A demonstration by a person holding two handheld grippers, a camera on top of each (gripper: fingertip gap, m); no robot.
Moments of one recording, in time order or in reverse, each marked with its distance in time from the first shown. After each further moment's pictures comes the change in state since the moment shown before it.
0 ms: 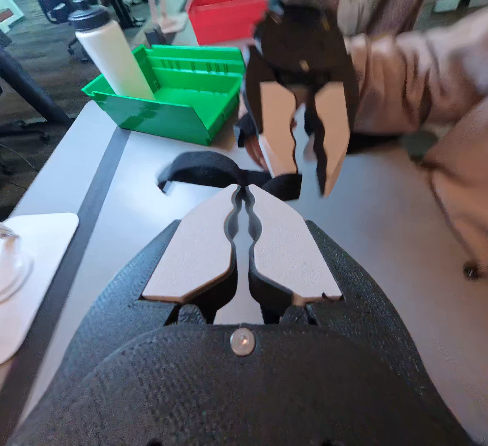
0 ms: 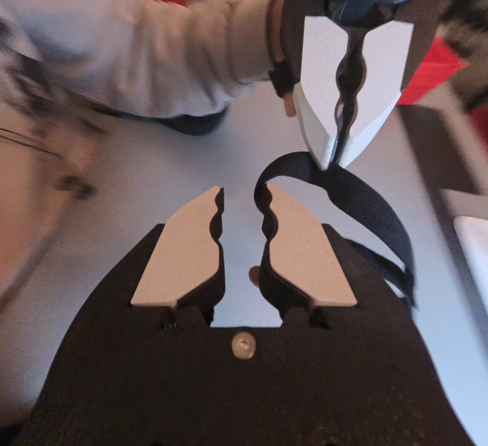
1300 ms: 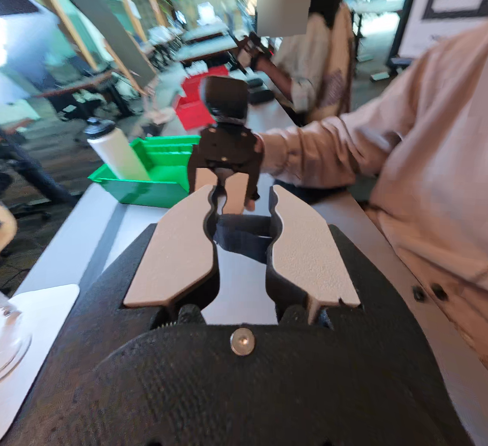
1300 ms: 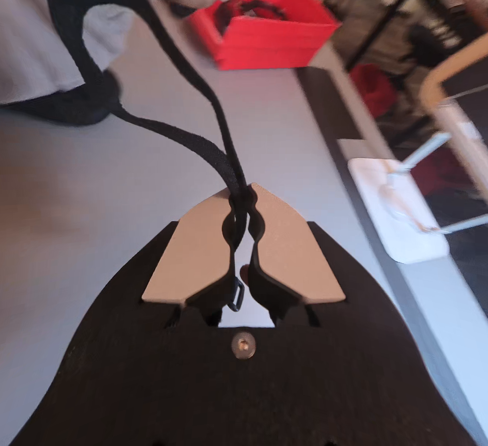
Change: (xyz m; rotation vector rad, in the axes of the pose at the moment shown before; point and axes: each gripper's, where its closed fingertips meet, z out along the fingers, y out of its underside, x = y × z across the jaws) left arm 0.031 -0.072 -0.050 0.300 0.049 0.051; right arm 0.066 0.015 -0.019 -0.096 0.402 0.038
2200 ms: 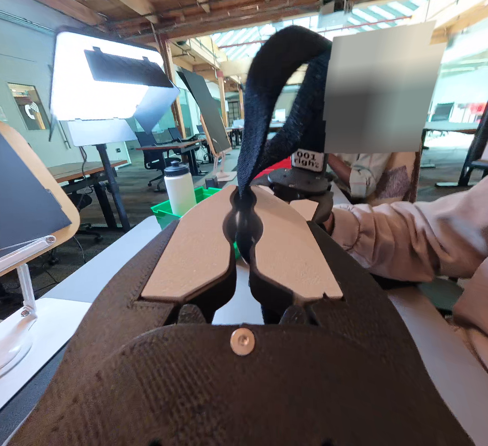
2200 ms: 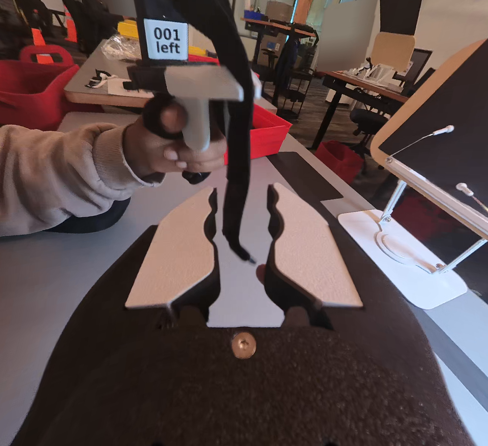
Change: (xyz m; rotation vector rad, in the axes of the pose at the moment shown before) left arm -0.050 -0.010 0.010 0.327 -0.272 -0.100; right arm 0.009 -0.057 -0.016 0.368 0.086 0.162
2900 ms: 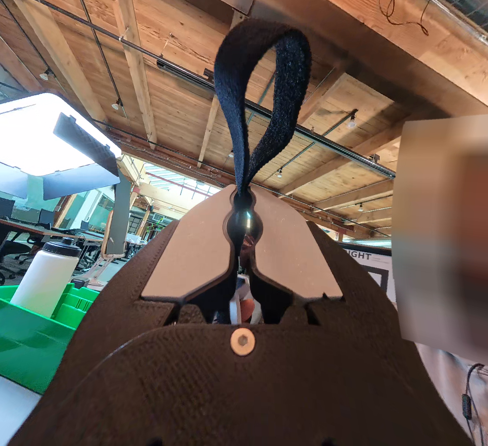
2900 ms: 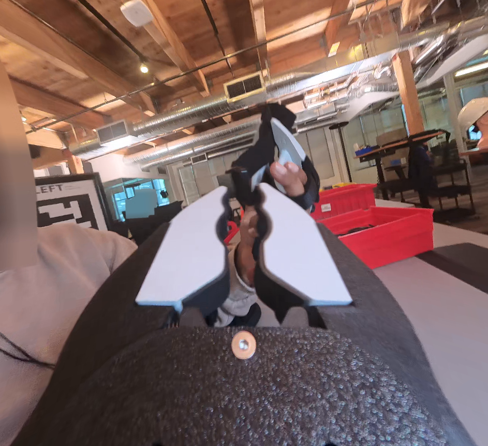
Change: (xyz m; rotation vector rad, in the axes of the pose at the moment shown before) left arm -0.014 -0.058 -0.042 0.618 0.242 -0.557; right arm -0.021 -0.049 -0.027 0.624 -0.448 0.530
